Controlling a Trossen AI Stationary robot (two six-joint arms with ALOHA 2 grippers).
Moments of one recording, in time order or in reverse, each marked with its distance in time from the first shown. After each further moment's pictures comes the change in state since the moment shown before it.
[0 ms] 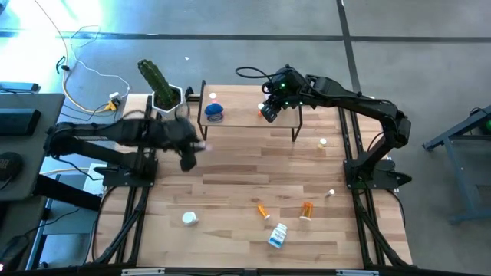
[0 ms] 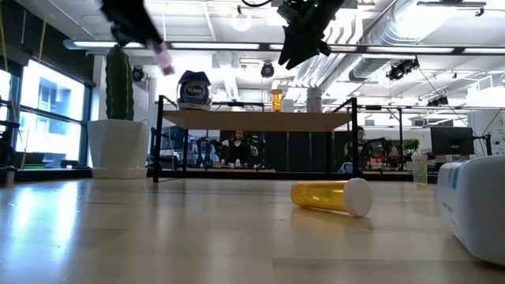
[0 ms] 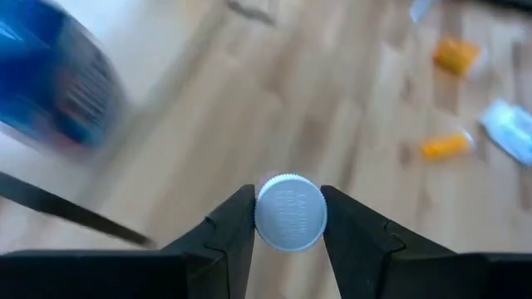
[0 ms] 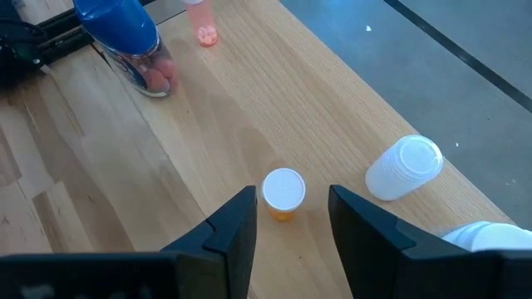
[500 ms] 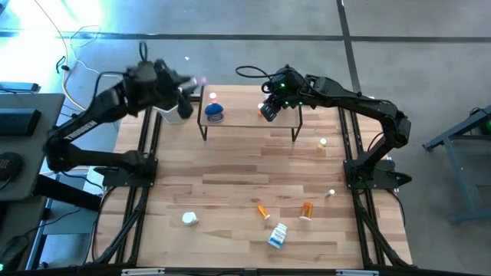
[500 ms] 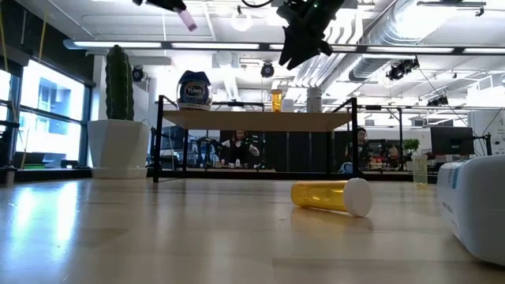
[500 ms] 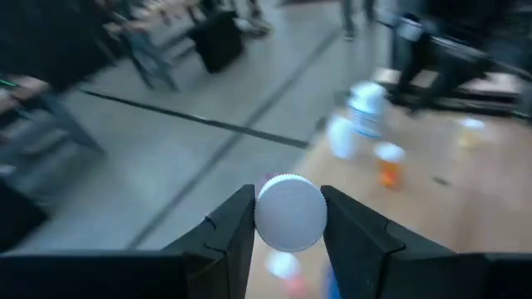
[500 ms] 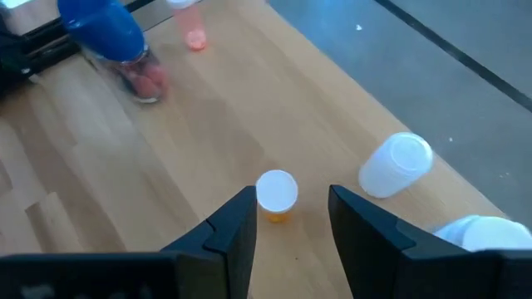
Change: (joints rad) left arm 0.460 0.057 0.325 0.162 -0.020 0.491; right arm -0.002 0.000 0.000 0.000 0.030 0.032
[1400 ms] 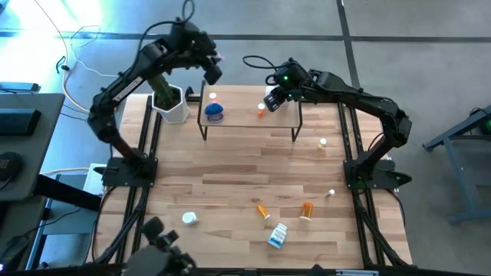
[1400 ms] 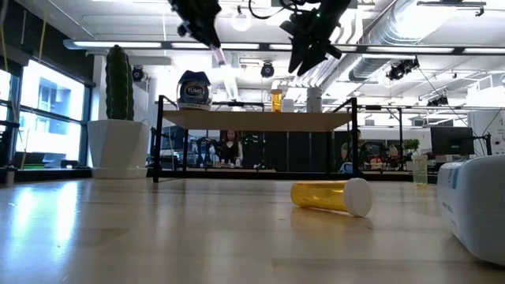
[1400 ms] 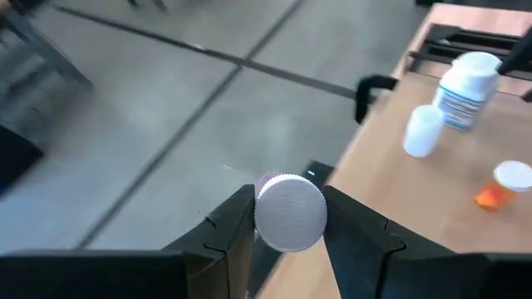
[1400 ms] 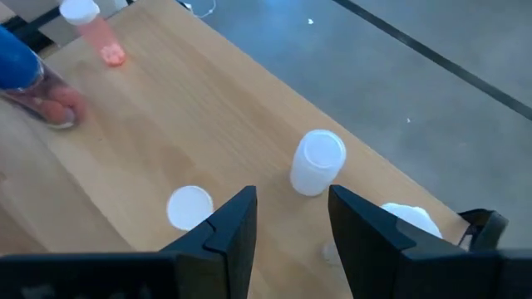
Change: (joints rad) left arm 0.231 0.602 0.571 -0.243 0.178 0.036; right arm -0.076 0.000 0.000 -0.023 0.075 0.036
